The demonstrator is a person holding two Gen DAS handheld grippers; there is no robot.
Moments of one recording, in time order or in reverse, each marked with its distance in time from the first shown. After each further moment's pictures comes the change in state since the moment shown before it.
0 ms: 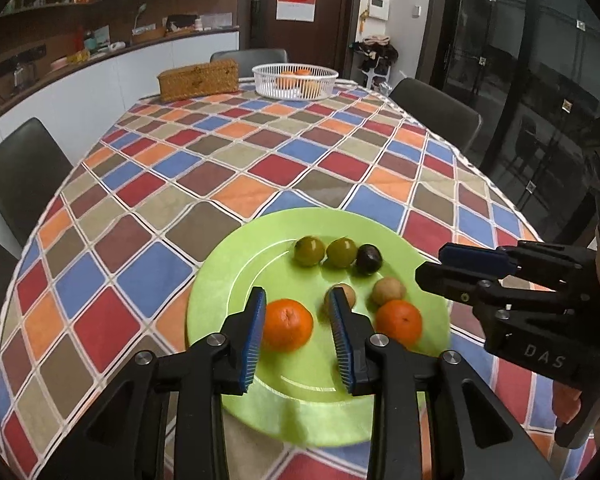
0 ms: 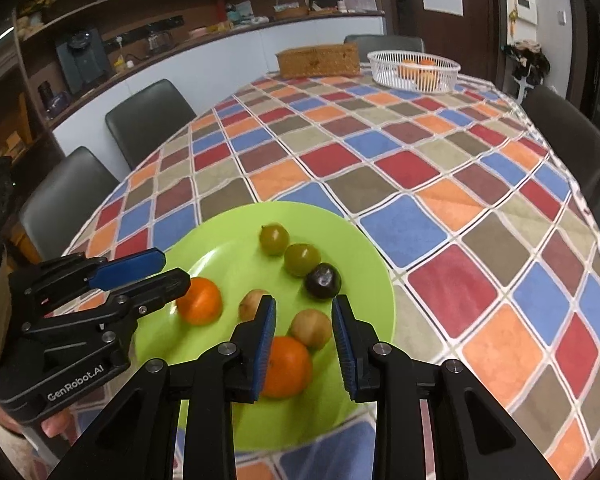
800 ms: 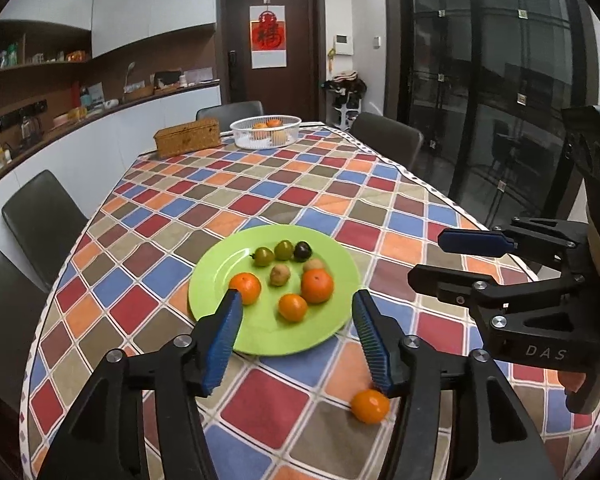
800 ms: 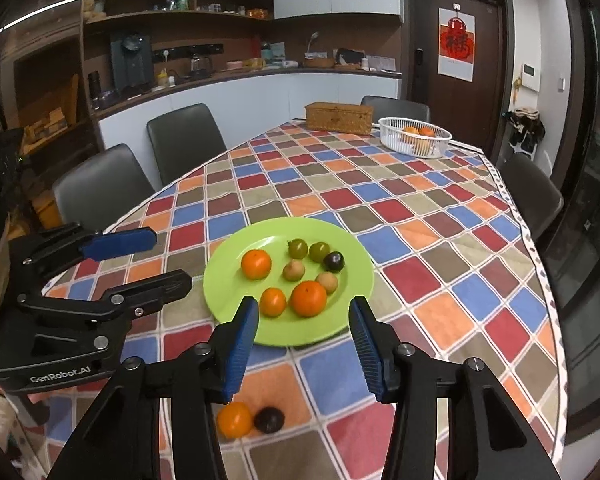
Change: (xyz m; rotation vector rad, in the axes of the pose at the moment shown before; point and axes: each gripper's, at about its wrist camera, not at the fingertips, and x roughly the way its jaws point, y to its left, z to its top) left arm -0.126 -0.064 -0.054 0.114 -0.160 0.004; right arm -0.135 0.034 -0.065 -0.140 -0.157 -0.034
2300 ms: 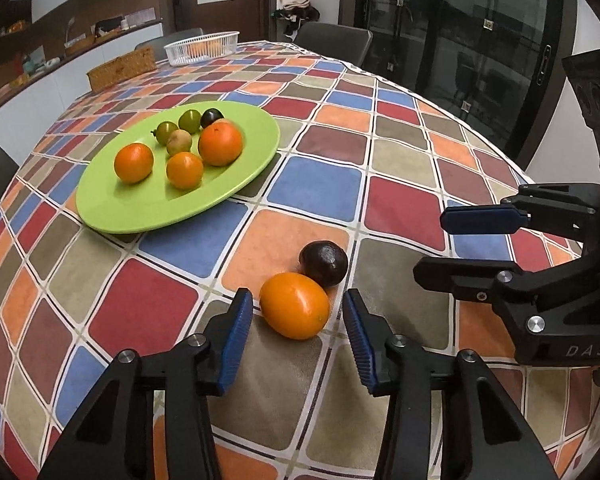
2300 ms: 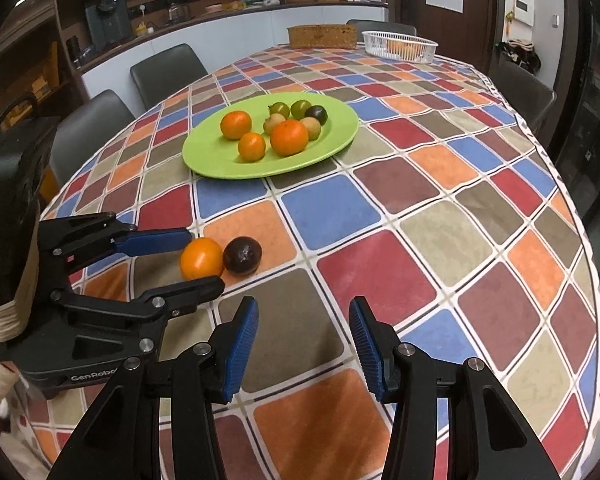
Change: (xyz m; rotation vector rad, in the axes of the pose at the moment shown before) left arm 0.072 -0.054 -0.092 0.072 0.253 -0.158; right arm 0.020 -0.016 -0.111 0.084 0.238 0.010
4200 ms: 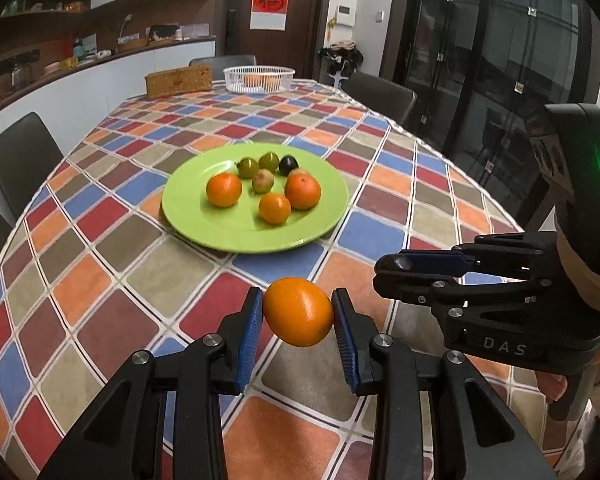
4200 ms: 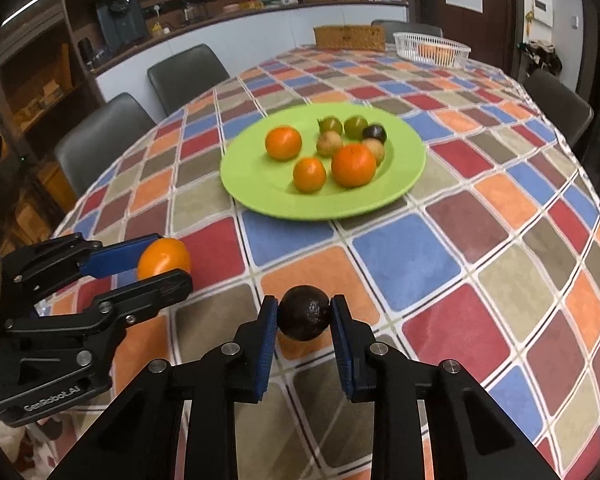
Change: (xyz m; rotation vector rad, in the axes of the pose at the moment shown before) left arm -0.064 0.050 -0.001 -0.155 -0.147 0.058; right arm 0.019 0.046 0.044 -0.012 -0.027 0.072
